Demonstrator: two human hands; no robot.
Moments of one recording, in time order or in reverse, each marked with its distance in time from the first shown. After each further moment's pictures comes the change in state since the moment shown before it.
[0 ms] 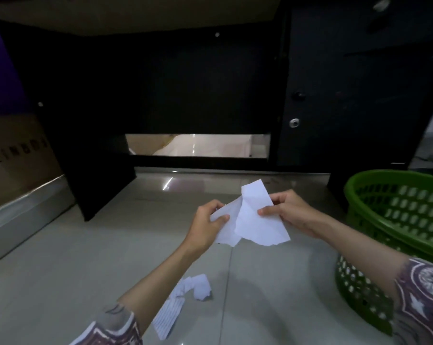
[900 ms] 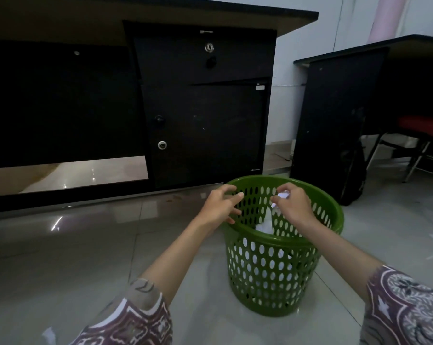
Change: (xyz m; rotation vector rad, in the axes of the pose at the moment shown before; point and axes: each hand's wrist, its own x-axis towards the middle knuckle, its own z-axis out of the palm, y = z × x) left_hand 0.047 0.154 0.226 -0.186 -0.520 -0.014; right_hand -0.113 0.057 -0.201 -0.338 0.987 0.155
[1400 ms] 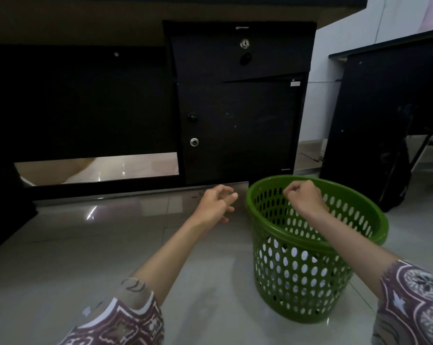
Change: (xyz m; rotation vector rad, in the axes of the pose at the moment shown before) left_hand -0.015 -0.023 -0.062 0.037 0.164 0.003; right_hand 0.003 -0.037 0.033 -0.163 -0.051 0.011
